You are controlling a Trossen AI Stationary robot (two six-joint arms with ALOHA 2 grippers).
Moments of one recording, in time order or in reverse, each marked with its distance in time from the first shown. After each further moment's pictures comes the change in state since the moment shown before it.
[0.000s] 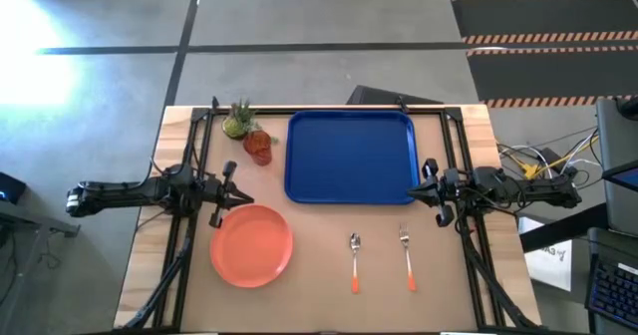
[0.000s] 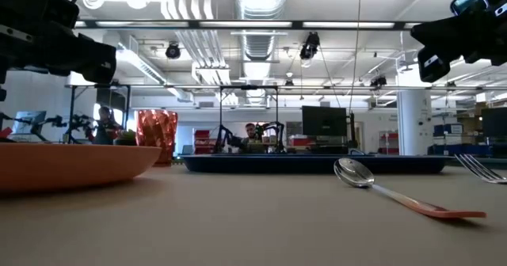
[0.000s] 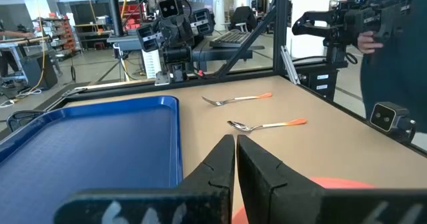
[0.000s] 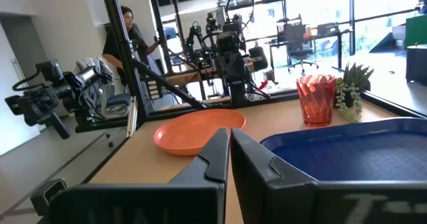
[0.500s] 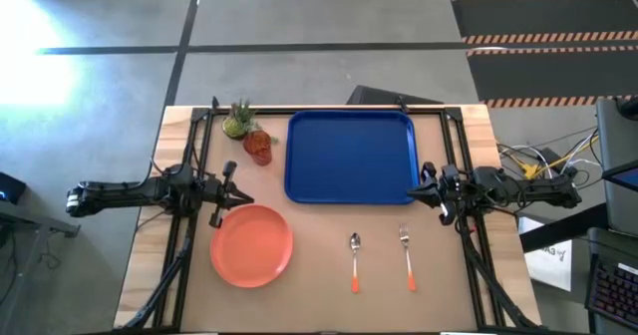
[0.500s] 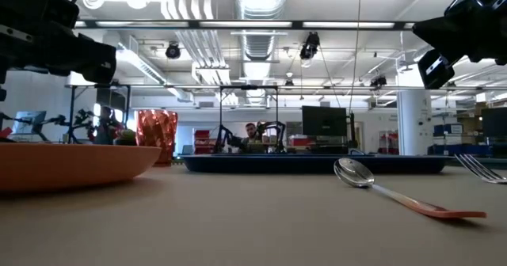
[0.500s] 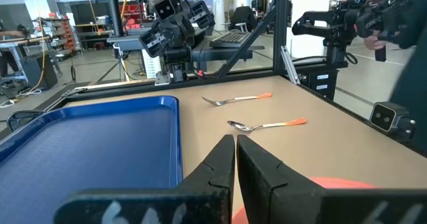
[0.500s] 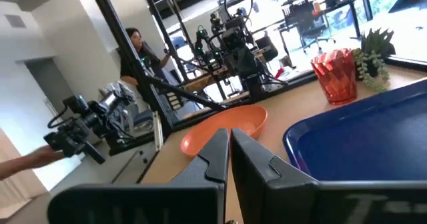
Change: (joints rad) left arm 0.000 0.000 0.000 0.000 0.000 0.000; right arm 0.000 0.000 0.000 0.010 -0.020 0.233
